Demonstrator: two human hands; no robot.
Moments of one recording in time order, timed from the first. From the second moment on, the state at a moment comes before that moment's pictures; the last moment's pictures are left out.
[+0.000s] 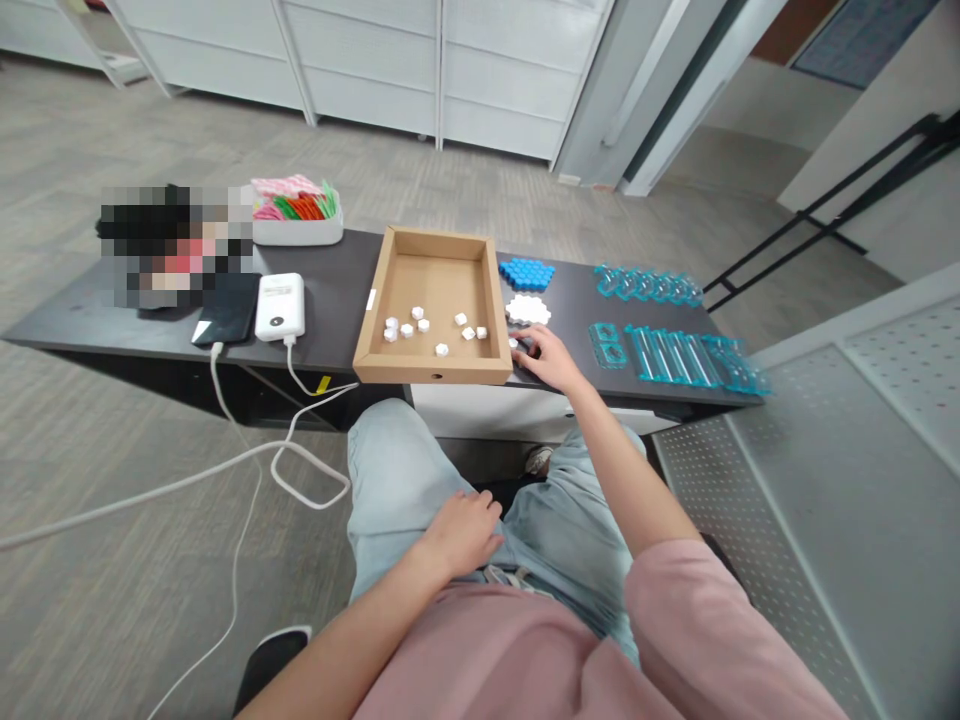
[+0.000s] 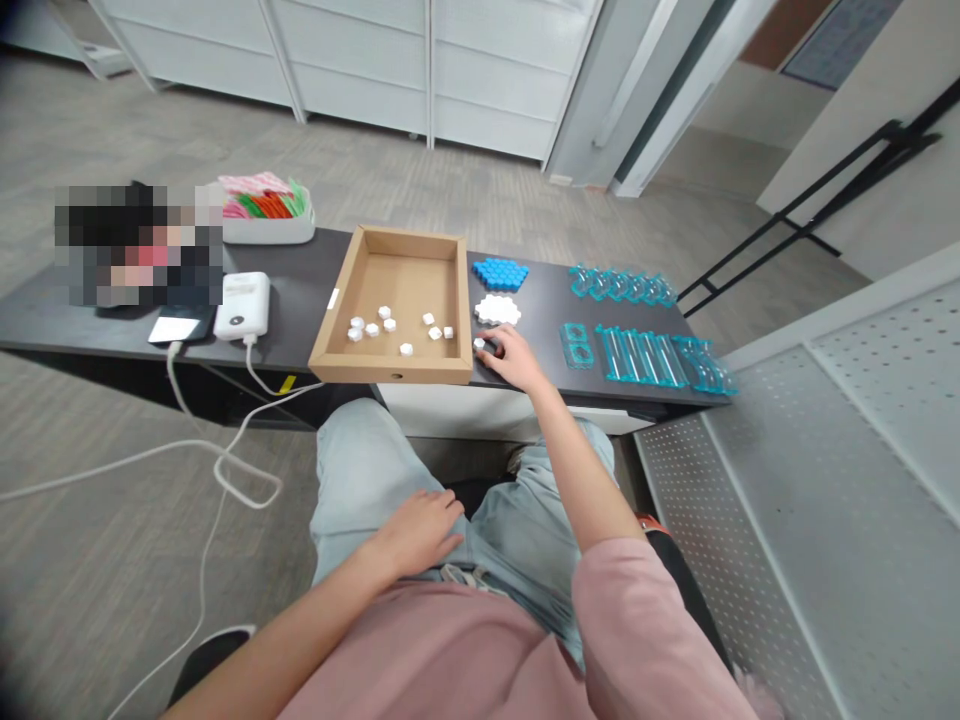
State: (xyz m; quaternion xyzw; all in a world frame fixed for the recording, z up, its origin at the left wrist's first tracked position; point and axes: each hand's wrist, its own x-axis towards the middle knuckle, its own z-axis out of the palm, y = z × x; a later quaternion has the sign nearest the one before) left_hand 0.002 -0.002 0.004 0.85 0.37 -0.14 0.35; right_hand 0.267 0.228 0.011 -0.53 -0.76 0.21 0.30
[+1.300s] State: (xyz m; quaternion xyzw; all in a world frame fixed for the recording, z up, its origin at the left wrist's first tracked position) left_hand -0.002 0.003 -0.005 0.84 0.39 -0.17 0.34; right_hand 0.256 0.293 0.020 -0.63 -0.75 0.04 0.20
